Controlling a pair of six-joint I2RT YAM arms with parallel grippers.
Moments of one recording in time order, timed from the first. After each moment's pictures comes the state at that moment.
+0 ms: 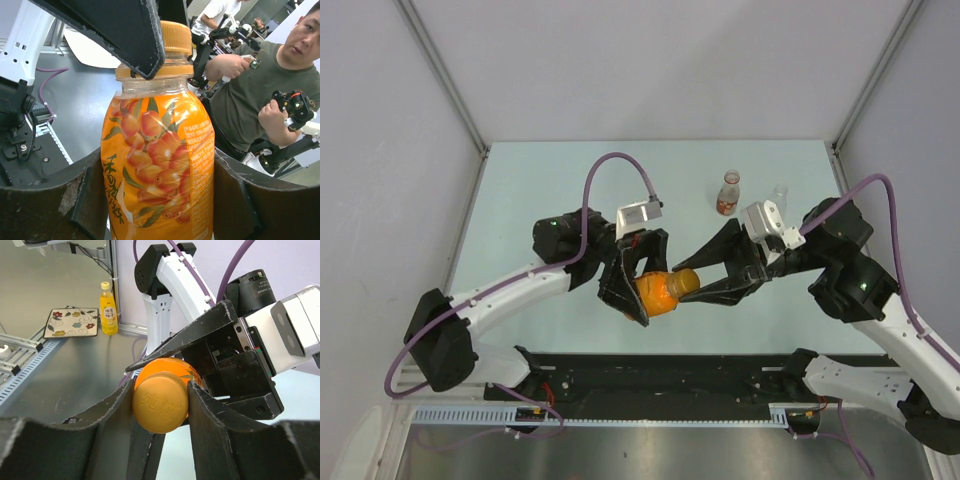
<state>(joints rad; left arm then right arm) -0.81 1.35 1.01 1.31 1.47 -1.54 0.84 0.91 1.28 -0.21 -0.97 -0.01</state>
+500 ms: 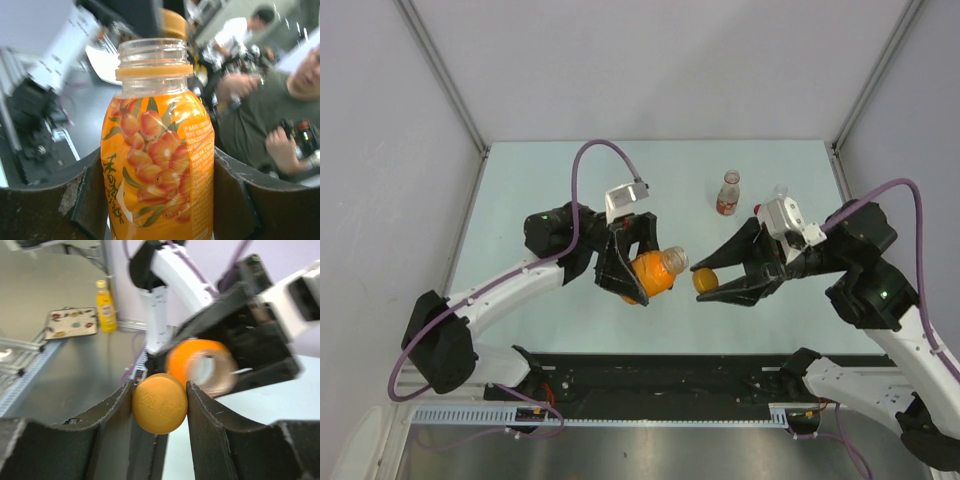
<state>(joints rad) -0.73 1.34 0.99 1.31 1.42 -1.56 0.72 0.86 1.29 -0.29 -1.01 0.03</state>
